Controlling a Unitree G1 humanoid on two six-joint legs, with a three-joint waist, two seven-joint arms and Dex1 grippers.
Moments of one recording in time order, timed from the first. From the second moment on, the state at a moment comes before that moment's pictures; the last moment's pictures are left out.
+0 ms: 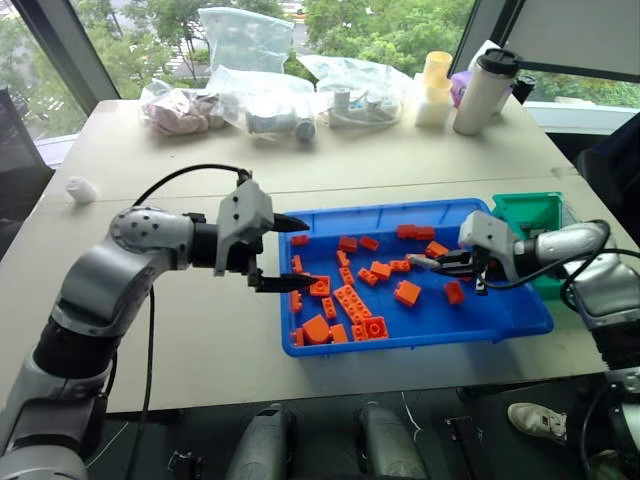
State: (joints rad) left arm -0.59 0.73 -0.11 -0.35 -0.52 0.64 -1.06; right arm -0.49 -0.93 -0.02 0.10 0.18 0.41 1.18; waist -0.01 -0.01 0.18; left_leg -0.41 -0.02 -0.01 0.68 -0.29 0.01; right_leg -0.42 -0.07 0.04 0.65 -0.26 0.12
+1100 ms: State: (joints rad) left arm -0.72 0.49 -0.13 -0.08 -0.47 0.50 -1.05; right arm -0.40 -0.89 -0.48 0.06 0.30 0.85 0.59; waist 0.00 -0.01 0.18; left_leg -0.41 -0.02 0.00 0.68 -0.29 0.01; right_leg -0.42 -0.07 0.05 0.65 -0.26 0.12
